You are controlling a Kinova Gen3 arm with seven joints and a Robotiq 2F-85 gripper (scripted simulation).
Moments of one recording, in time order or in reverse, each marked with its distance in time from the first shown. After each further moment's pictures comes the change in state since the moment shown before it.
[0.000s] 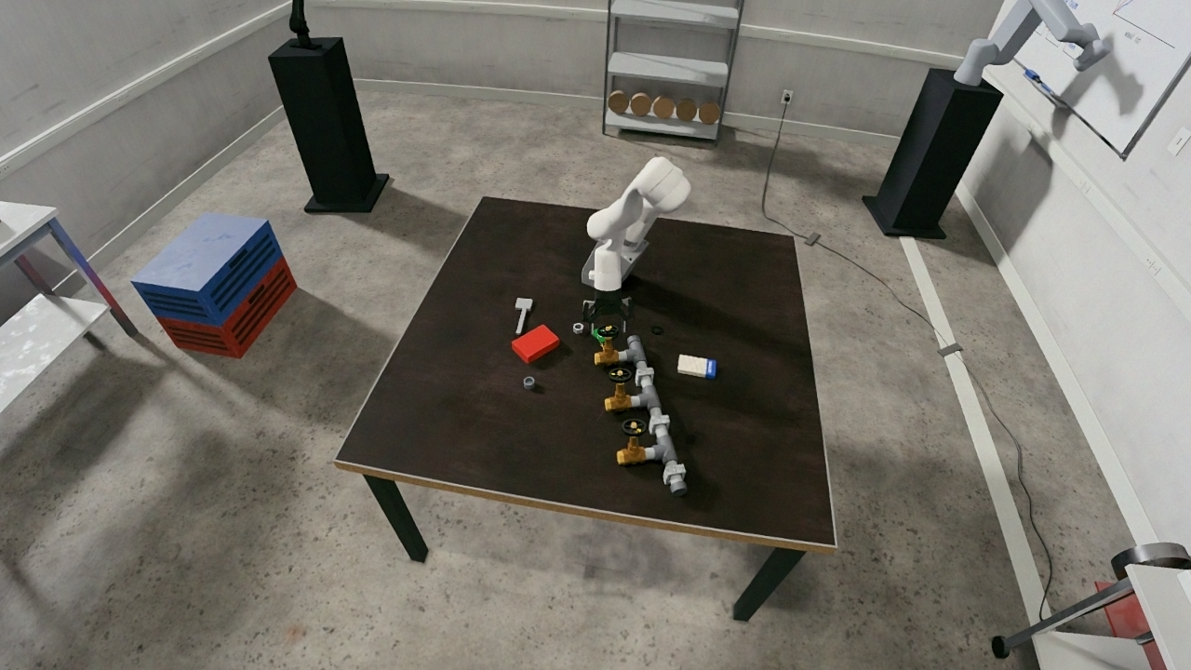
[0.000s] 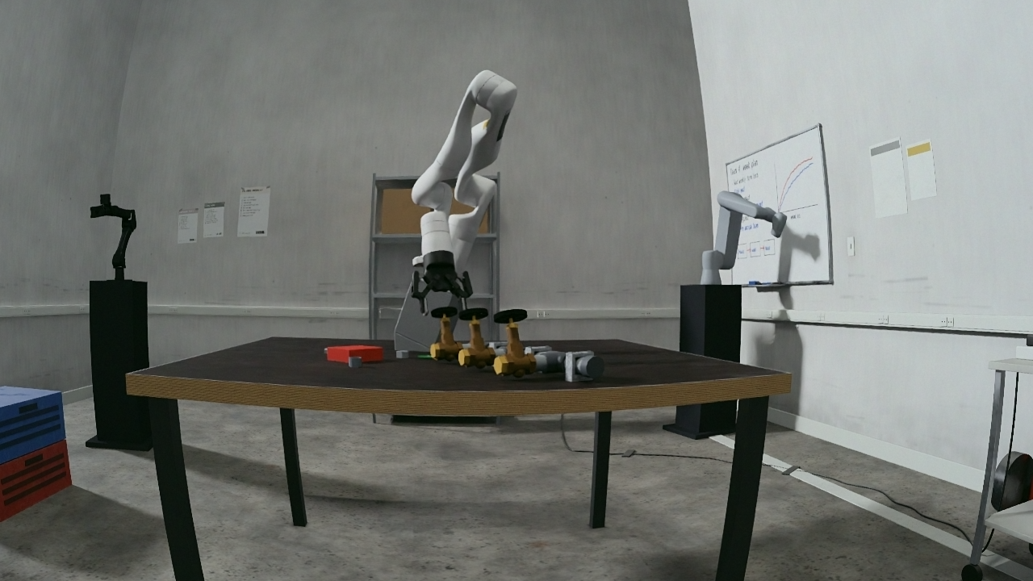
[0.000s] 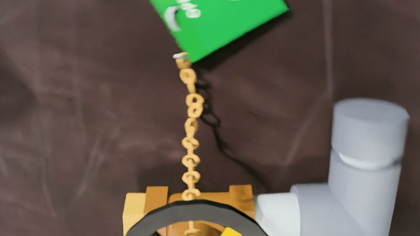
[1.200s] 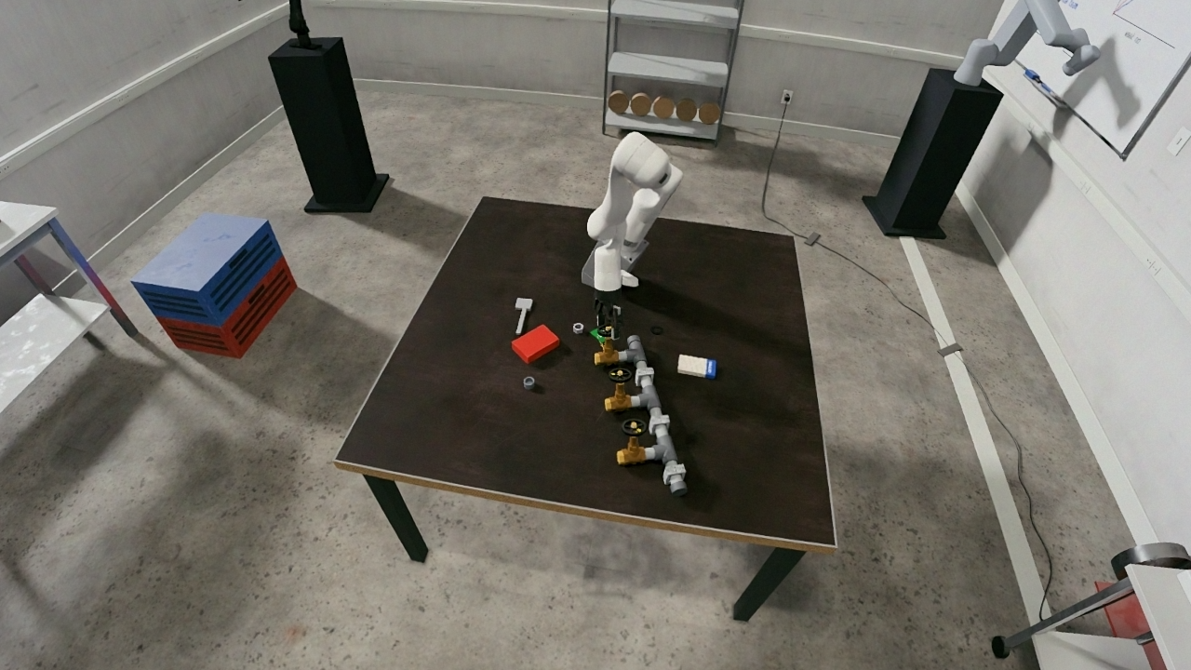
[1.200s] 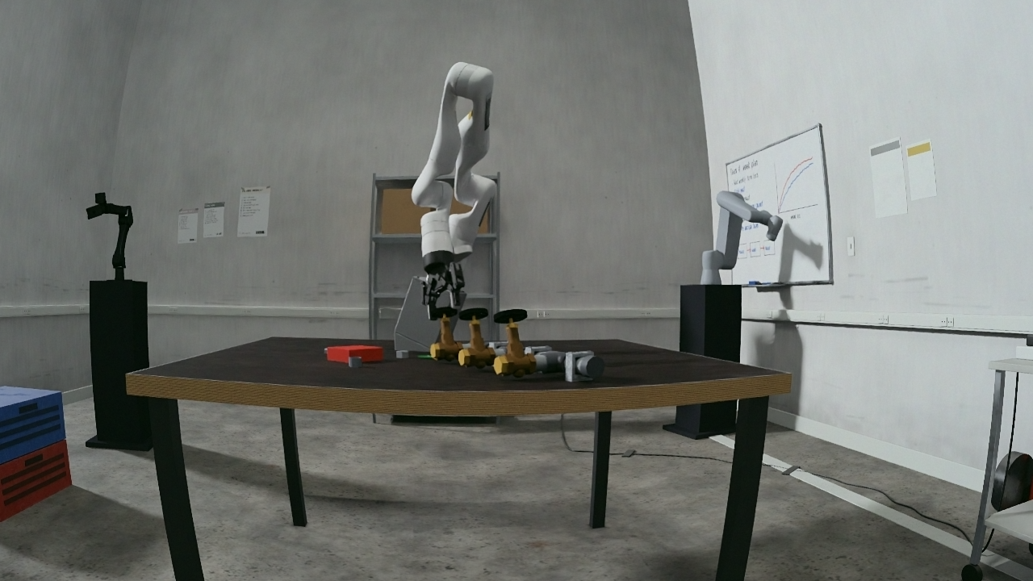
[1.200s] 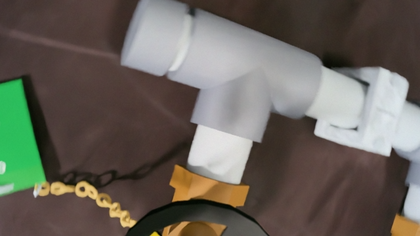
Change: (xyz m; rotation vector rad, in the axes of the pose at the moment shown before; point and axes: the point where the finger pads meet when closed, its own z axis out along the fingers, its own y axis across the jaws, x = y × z) arm 0.000 0.000 0.000 0.003 0.002 1.258
